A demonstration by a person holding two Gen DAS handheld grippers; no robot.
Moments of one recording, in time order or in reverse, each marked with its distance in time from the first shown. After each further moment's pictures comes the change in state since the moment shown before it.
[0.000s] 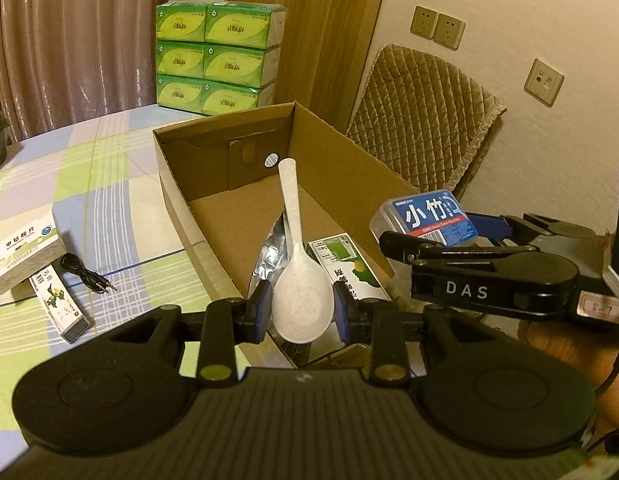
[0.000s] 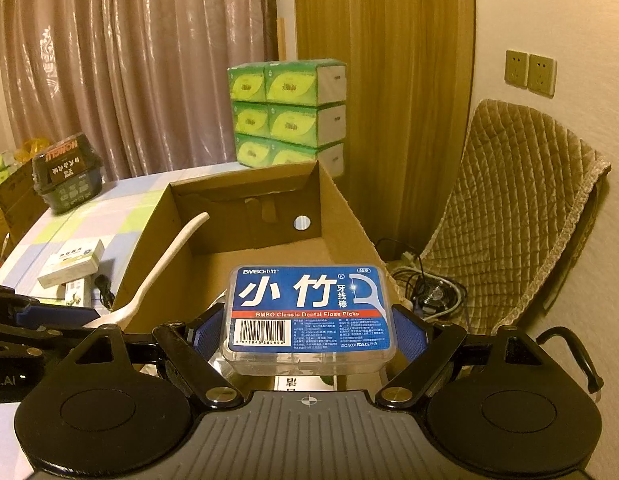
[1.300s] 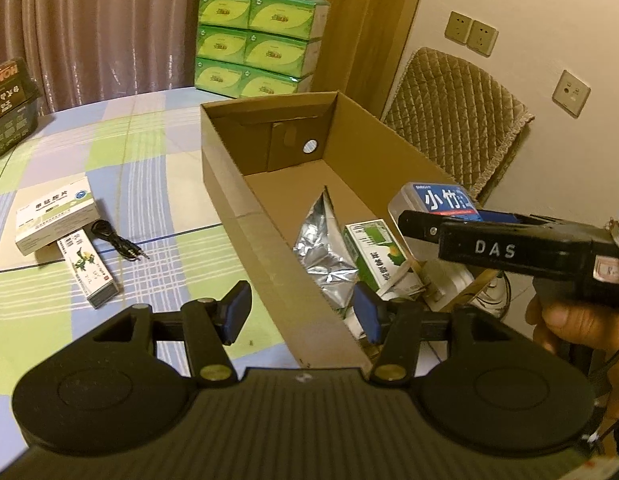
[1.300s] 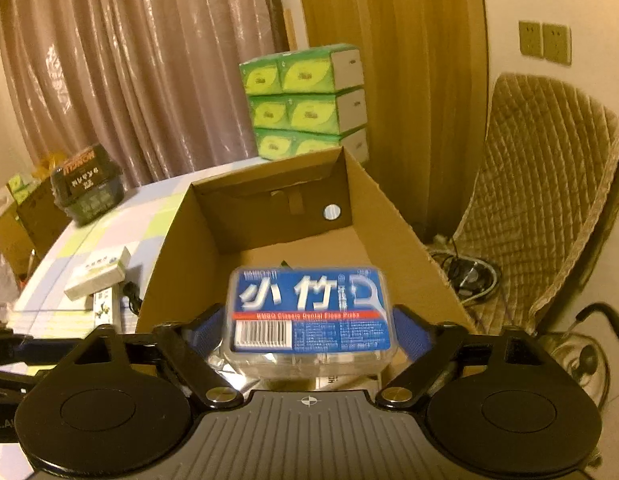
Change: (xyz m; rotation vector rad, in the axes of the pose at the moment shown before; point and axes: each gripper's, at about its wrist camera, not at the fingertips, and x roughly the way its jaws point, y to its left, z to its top) left arm -0.009 0.027 -0.022 -0.076 0.005 0.065; right arm 0.017 0.001 -0.001 0.088 0.031 0.094
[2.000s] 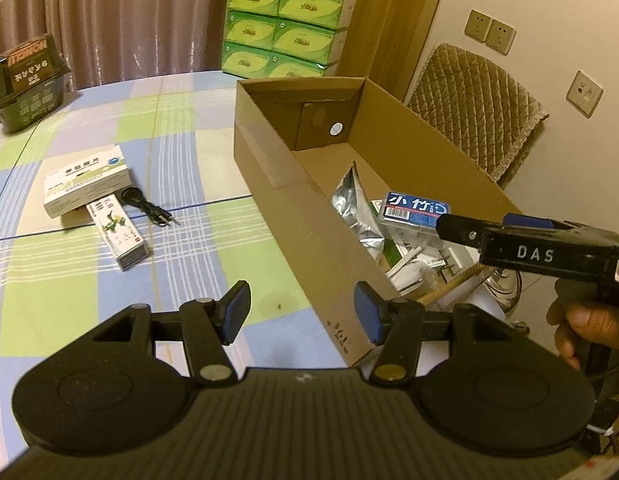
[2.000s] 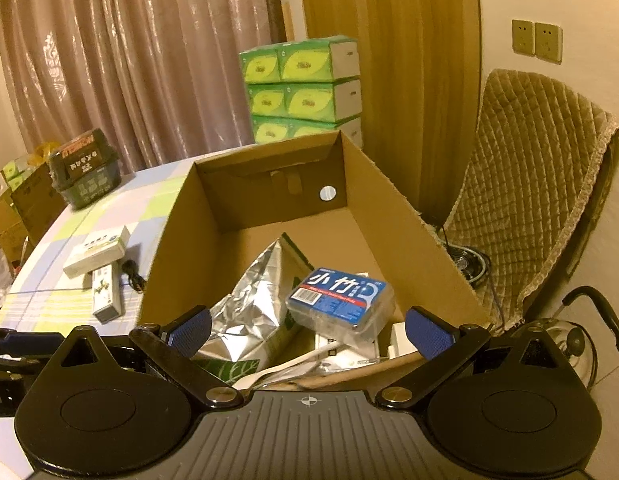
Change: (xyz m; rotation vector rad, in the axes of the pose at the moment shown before) left arm -0.021 0.020 -0.027 -0.044 0.021 0.036; right arm -0.019 0.014 -0.022 -0.027 0.017 -0.032
